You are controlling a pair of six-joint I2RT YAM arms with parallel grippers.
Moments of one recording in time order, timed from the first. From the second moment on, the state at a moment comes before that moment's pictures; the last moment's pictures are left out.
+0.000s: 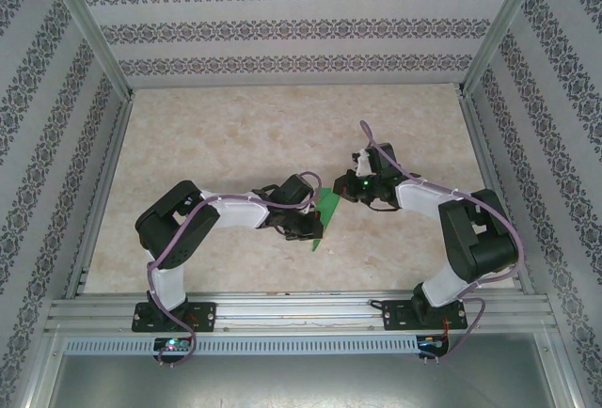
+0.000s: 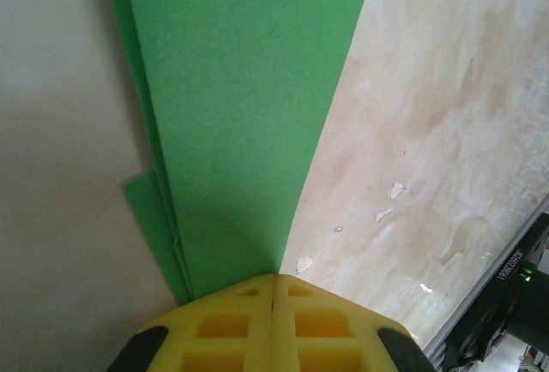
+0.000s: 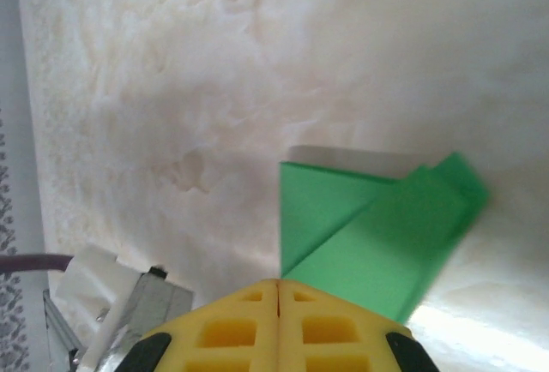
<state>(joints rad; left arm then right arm) -0.79 1.88 0.98 -0.13 0.48 -0.82 0.33 1.60 0.77 -0.06 -0.59 0.69</state>
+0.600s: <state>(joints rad) -0.80 1.87 1.01 -0.20 0.47 -0.81 0.38 1.74 0.73 -0.02 -0.60 0.76</state>
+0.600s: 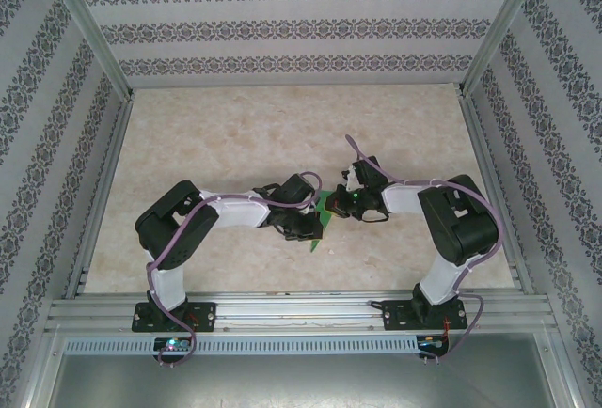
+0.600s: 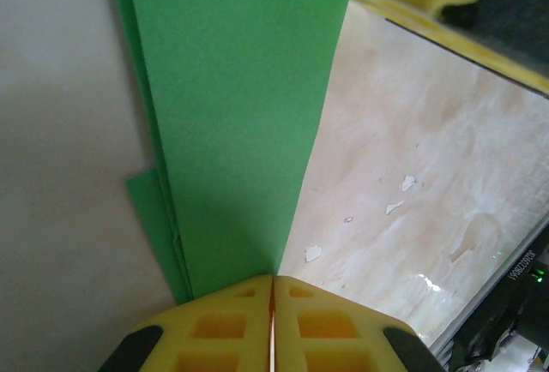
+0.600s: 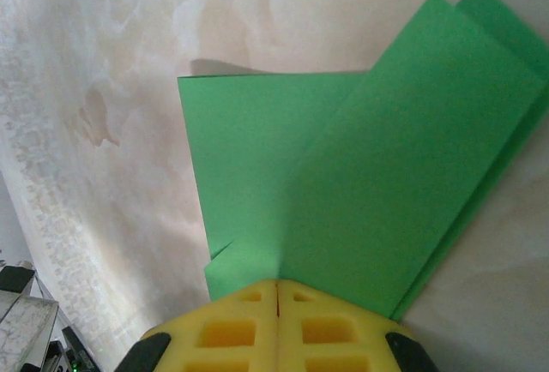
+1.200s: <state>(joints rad) -0.80 1.78 0.96 -0.18 0.59 -0.88 0.38 1.76 0.73 0.01 -0.63 0.76</state>
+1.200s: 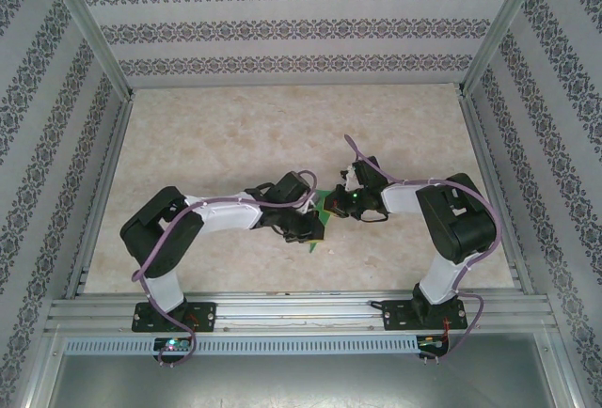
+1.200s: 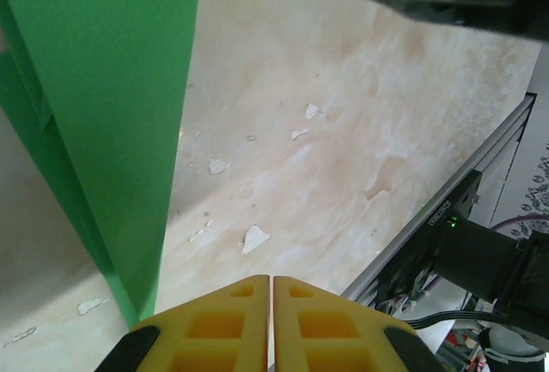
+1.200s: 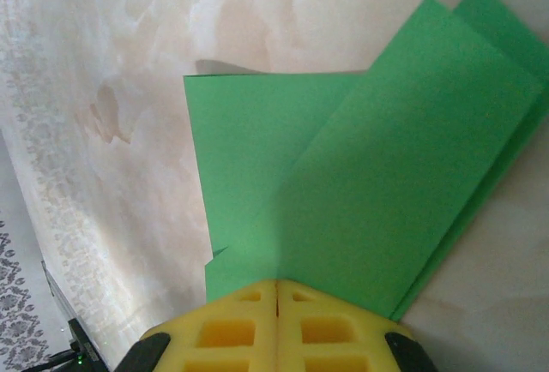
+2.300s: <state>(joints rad) -0.80 1.83 0.88 -0.06 0.60 -0.92 0.38 1.77 0.74 0.00 -0.64 0.73</state>
